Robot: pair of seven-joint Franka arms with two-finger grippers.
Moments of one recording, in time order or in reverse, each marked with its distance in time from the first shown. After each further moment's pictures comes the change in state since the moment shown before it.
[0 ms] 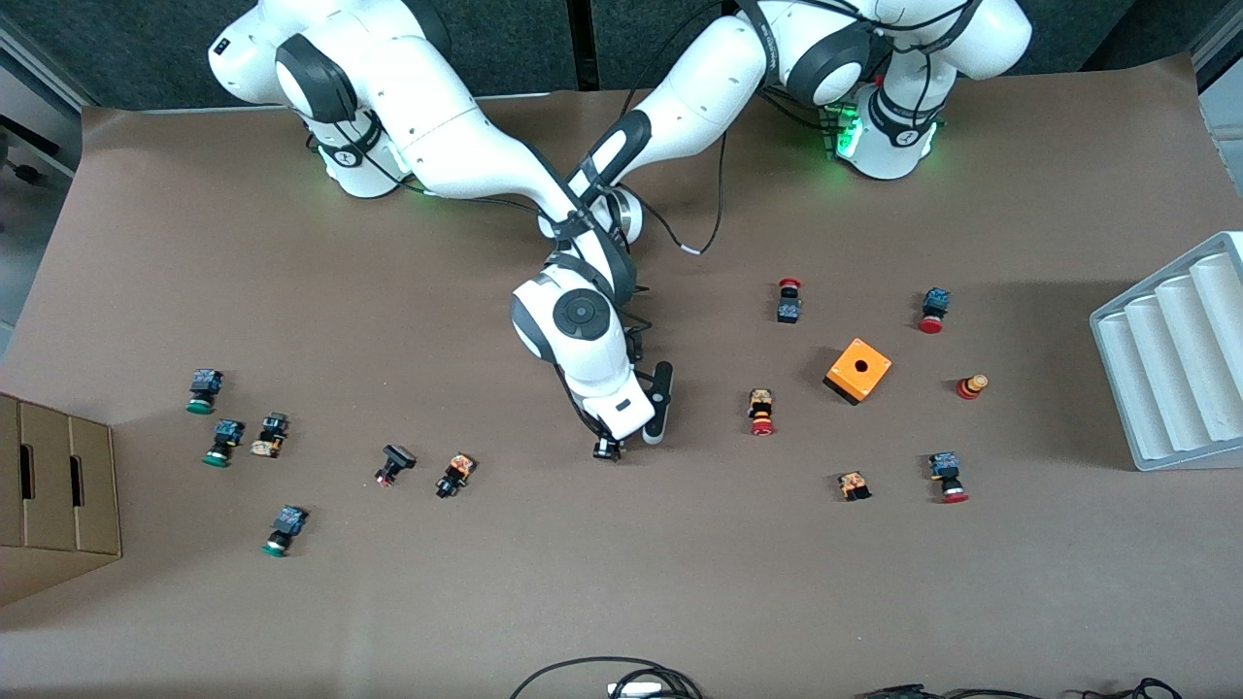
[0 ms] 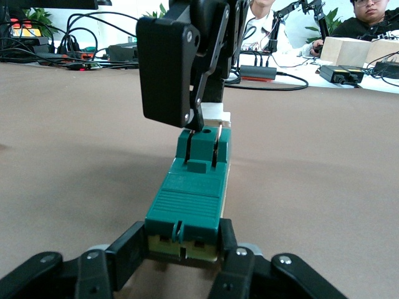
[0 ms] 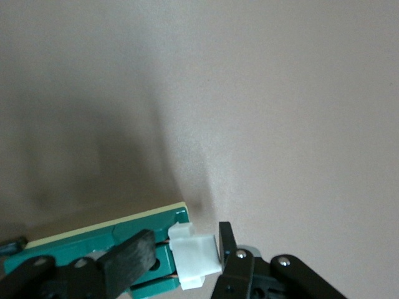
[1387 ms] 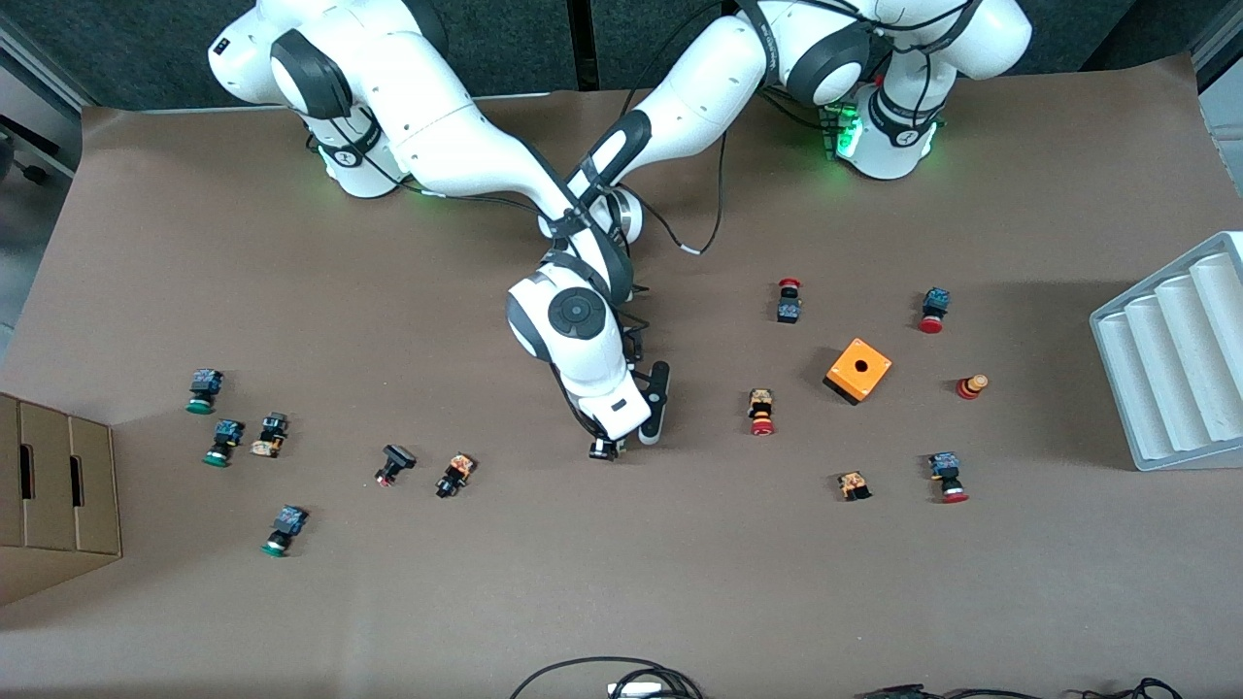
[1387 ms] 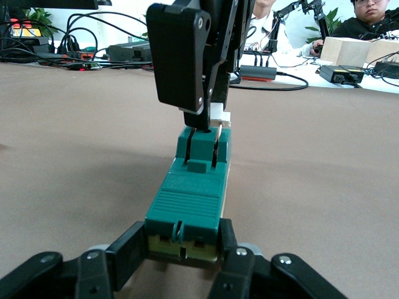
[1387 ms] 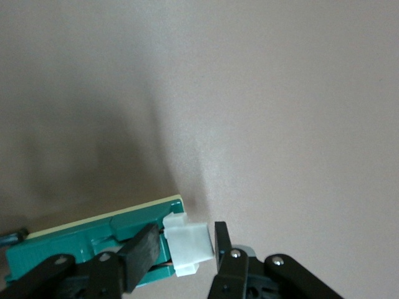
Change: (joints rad) left arm 0.000 0.000 0.000 0.000 0.000 0.000 0.000; right arm -0.003 -0.019 -0.002 -0.015 0.000 -0.004 -0.001
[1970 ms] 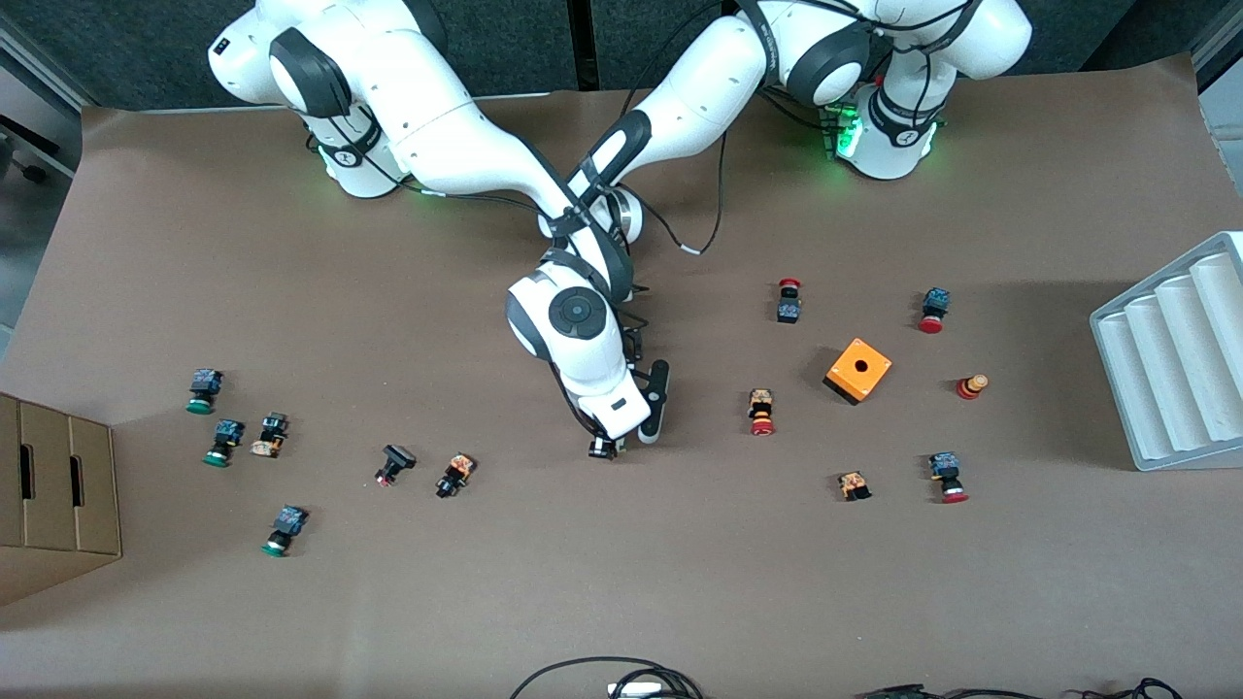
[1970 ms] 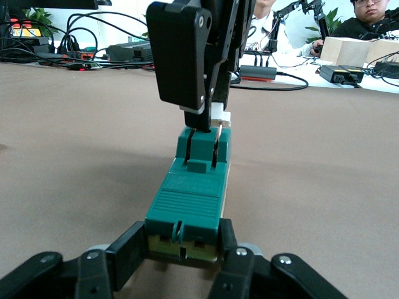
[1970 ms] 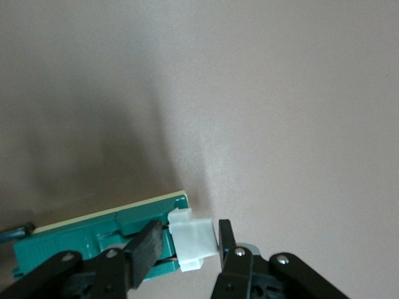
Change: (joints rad) left arm 0.000 0.000 0.000 0.000 0.000 0.000 0.000; right arm 0.001 -0.007 0.001 -0.006 -0.001 -0.016 0.000
